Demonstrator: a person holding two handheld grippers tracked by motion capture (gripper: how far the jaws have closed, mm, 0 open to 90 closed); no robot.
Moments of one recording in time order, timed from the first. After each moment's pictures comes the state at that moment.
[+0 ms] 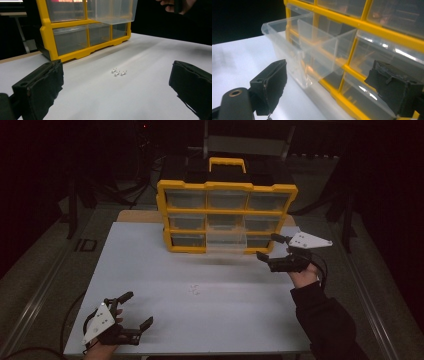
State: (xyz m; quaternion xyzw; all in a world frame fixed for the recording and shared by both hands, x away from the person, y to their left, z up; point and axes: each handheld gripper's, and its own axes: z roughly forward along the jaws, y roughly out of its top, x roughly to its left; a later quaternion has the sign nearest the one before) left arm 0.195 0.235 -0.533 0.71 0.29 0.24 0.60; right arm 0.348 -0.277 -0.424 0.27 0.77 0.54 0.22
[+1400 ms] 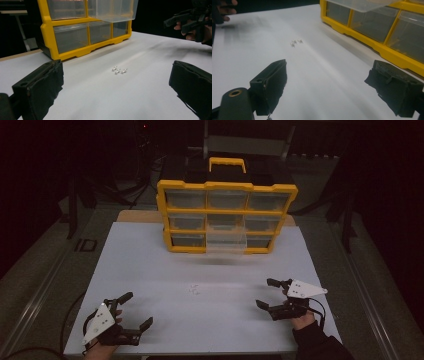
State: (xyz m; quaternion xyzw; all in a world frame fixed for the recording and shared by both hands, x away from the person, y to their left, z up) left arm 0.195 0.235 -0.534 0.71 0.29 0.24 0.59; right arm 0.266 -0.289 -0.517 0.24 0.79 0.53 0.16
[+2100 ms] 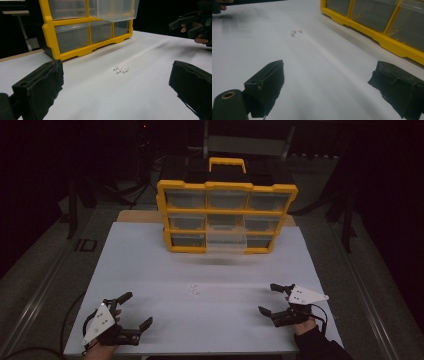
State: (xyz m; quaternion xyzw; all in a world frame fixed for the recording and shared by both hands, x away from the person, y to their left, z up) left arm 0.194 0.236 -0.534 0.71 0.29 0.25 0.59; right arm 0.255 -0.296 -0.527 0.25 0.80 0.52 0.16
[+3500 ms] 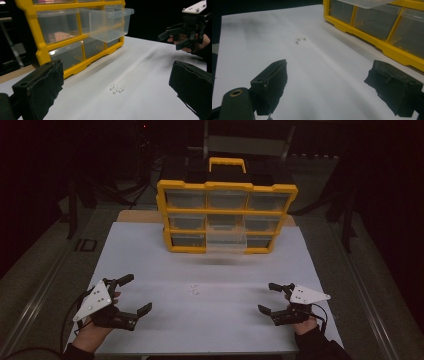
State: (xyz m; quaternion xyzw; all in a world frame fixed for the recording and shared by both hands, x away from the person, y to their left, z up) left arm 0.225 0.231 -0.466 0.74 0.24 0.21 0.59; right arm 0.255 -0.295 -0.522 0.24 0.79 0.54 0.15
